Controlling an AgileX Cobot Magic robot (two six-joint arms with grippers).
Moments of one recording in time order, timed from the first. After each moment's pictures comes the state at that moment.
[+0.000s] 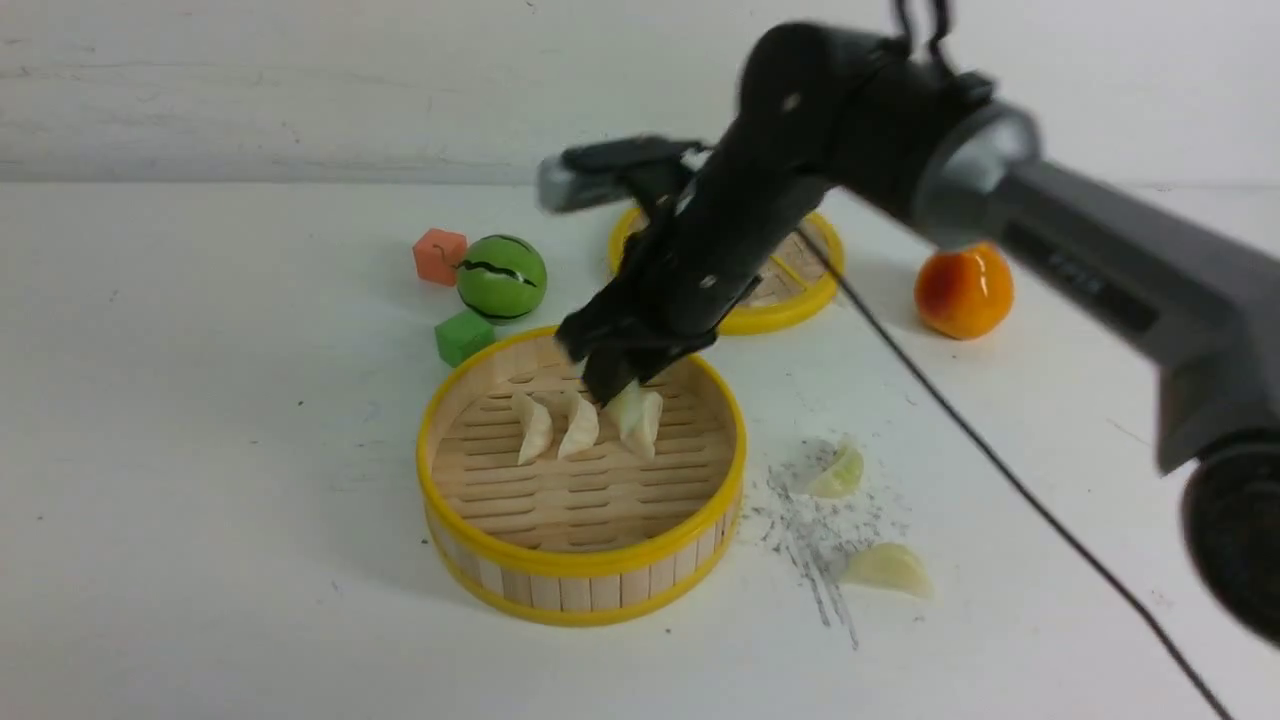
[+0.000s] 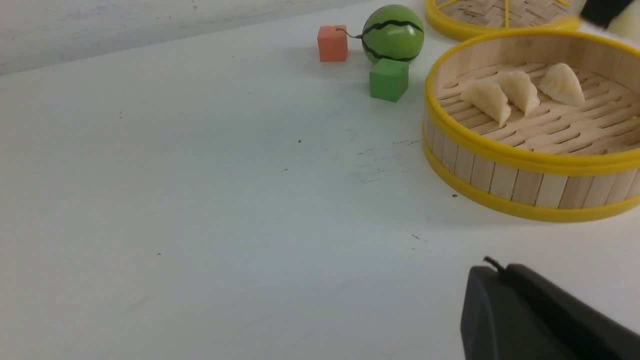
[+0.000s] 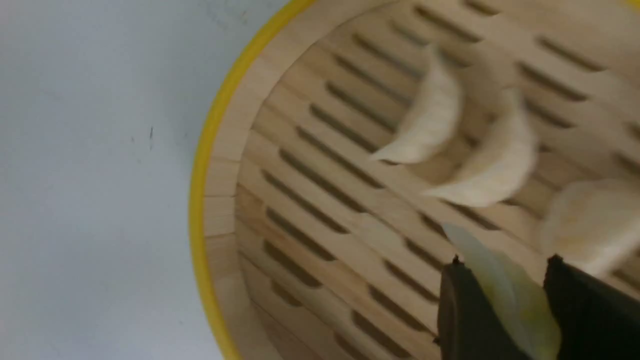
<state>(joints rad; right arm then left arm) 0.58 2.25 -2.14 0.32 1.09 -0.15 -0.58 0.10 -0.29 0.57 0.66 -0.47</state>
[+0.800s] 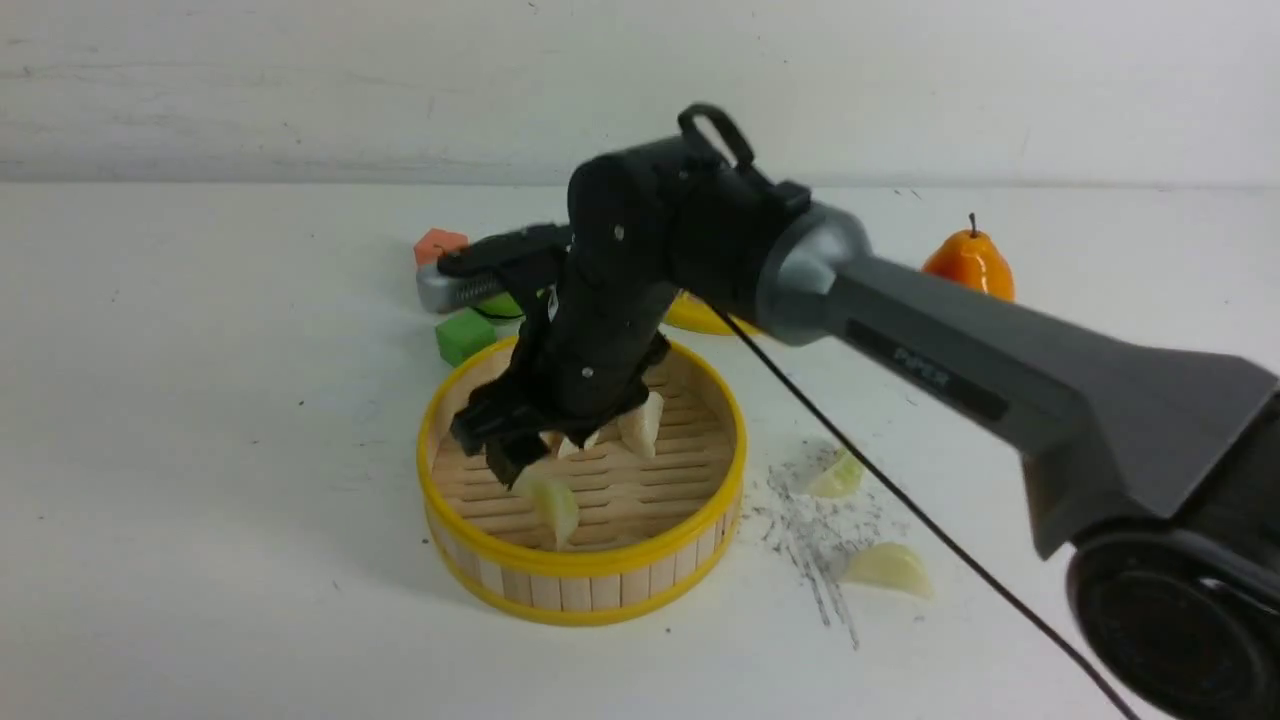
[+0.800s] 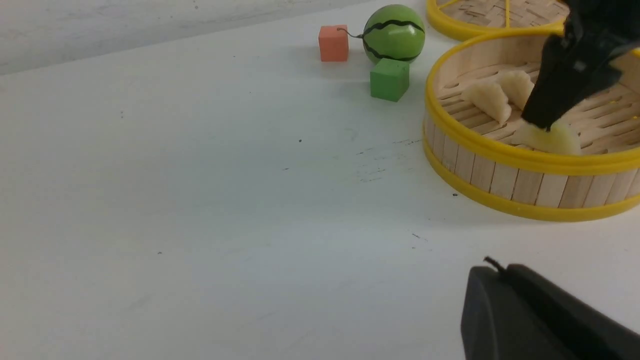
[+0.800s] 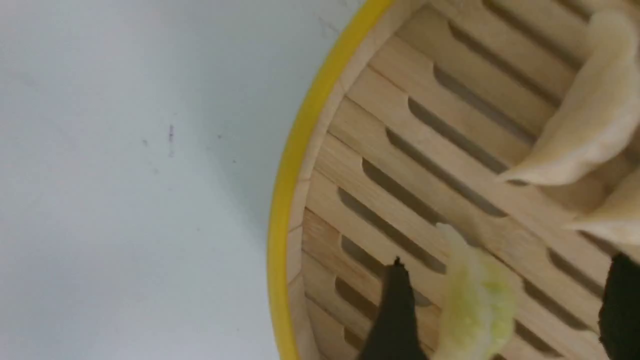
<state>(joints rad) 0.70 2.28 -2.20 0.18 1.08 -0.05 -0.58 0.10 -0.29 0.57 0.66 -0.47</state>
